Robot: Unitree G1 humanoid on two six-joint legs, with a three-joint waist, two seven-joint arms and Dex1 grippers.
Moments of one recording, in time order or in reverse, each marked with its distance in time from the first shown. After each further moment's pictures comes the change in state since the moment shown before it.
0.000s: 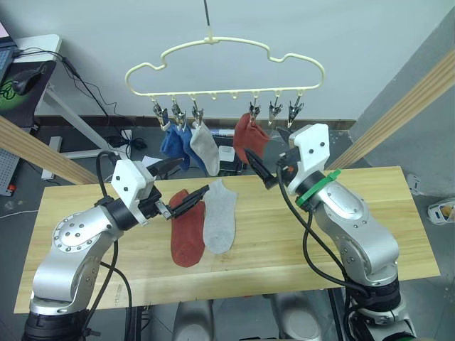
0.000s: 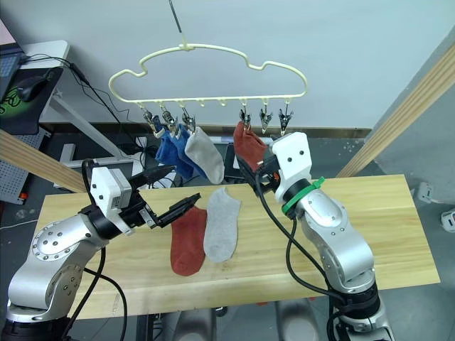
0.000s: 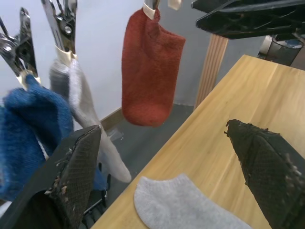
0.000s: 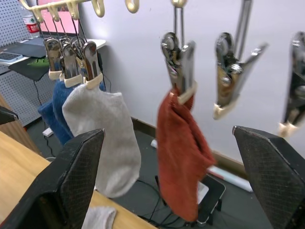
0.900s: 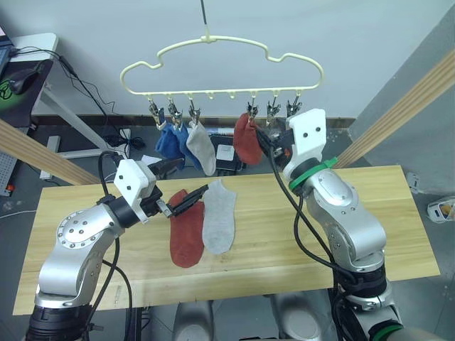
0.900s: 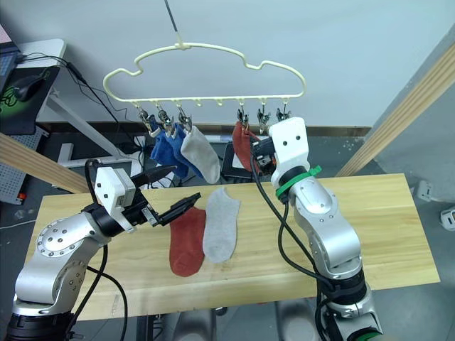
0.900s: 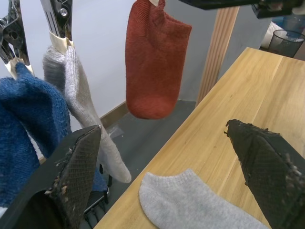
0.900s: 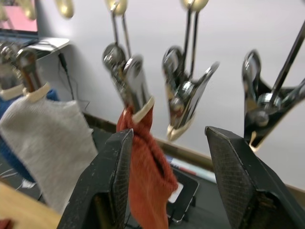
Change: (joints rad) left arm -0.015 -0.006 -0.019 0.057 0.040 -0.044 -0.023; right arm -0.104 0.090 -0.021 0.080 -0.111 0.031 -0.085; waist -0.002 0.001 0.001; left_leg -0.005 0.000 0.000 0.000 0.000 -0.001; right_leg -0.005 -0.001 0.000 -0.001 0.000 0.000
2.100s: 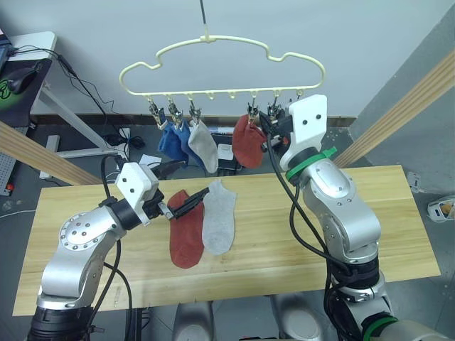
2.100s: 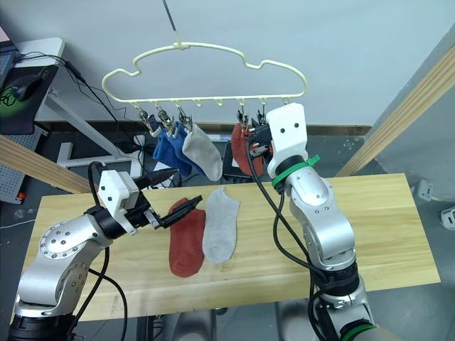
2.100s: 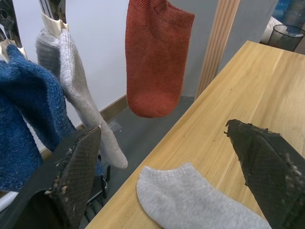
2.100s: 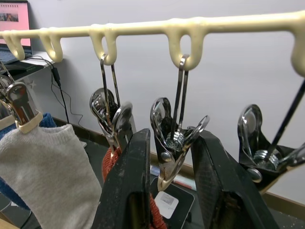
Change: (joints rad) left arm 0.012 -0.005 -0.012 0.004 0.018 -0.004 -0.001; right arm -0.068 0.041 -0.009 0.027 -0.041 -0.011 -0.001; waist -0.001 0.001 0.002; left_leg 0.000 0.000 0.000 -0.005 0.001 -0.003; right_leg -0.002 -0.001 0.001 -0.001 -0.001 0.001
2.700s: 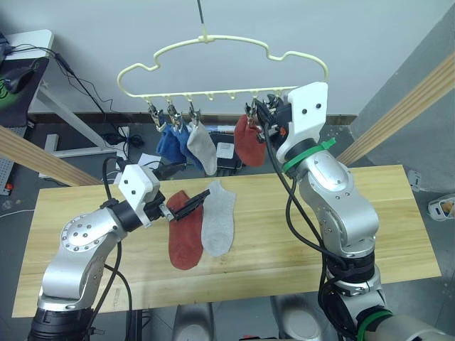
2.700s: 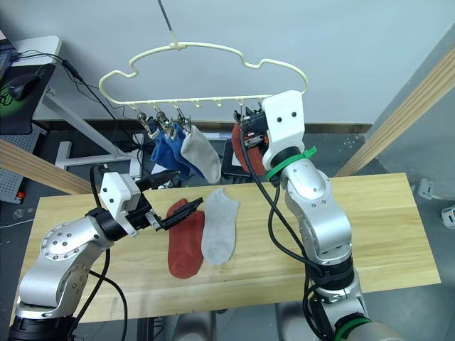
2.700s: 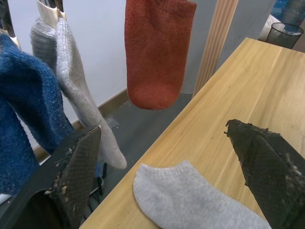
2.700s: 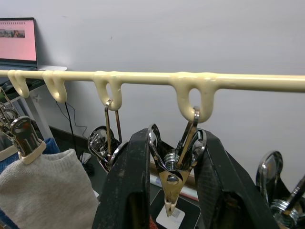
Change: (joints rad) left arm 0.015 0.000 -0.007 -0.008 -0.001 0.003 0.003; right arm -0.042 0.036 -0.011 0.010 0.002 0.000 0.001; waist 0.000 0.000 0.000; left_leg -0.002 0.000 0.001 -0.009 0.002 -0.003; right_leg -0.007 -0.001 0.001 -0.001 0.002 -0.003
